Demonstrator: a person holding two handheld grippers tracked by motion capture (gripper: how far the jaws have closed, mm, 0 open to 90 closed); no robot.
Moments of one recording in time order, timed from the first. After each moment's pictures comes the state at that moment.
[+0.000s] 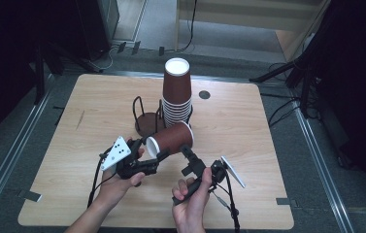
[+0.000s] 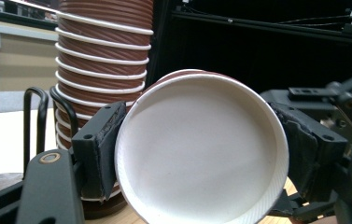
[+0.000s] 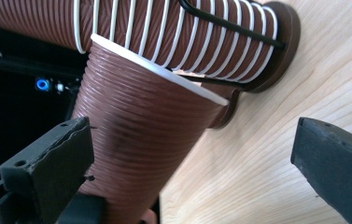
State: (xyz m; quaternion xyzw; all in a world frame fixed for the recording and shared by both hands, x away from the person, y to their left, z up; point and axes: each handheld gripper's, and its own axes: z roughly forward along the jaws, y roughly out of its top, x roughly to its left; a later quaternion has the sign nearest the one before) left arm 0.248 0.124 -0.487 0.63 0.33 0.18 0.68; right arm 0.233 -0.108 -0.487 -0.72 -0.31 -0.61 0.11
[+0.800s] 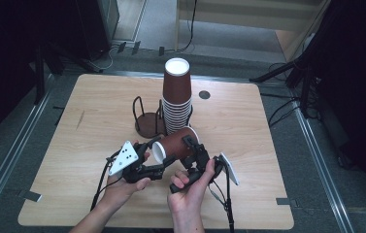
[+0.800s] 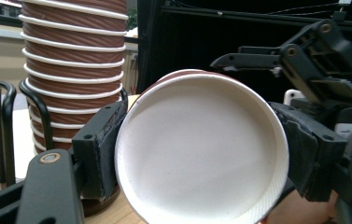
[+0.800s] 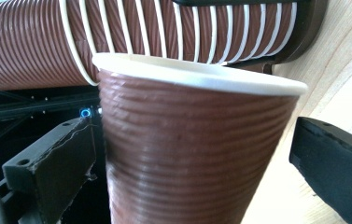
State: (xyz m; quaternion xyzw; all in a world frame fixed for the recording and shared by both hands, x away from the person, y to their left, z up) left arm 0.243 0.111 -0.494 0.64 0.31 0.18 0.68; right arm 0.252 -0.104 -0.491 -0.74 -0.19 -0.60 0.24
